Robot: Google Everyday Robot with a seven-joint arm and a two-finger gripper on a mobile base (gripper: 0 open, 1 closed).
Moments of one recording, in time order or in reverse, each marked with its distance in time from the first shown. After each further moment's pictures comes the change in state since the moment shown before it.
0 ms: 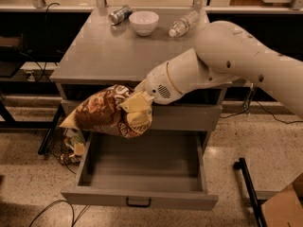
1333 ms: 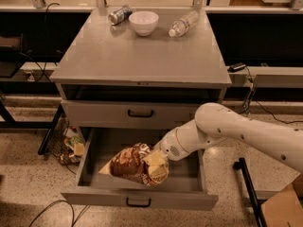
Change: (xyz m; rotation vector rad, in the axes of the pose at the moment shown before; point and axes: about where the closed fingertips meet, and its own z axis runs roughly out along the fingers) arm 0.215 -0.017 0.096 -0.053 0.144 0.221
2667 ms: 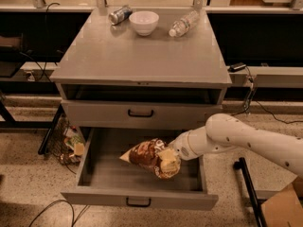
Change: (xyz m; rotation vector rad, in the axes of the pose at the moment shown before) arm 0.041 -0.075 0.002 0.163 -0.047 0.089
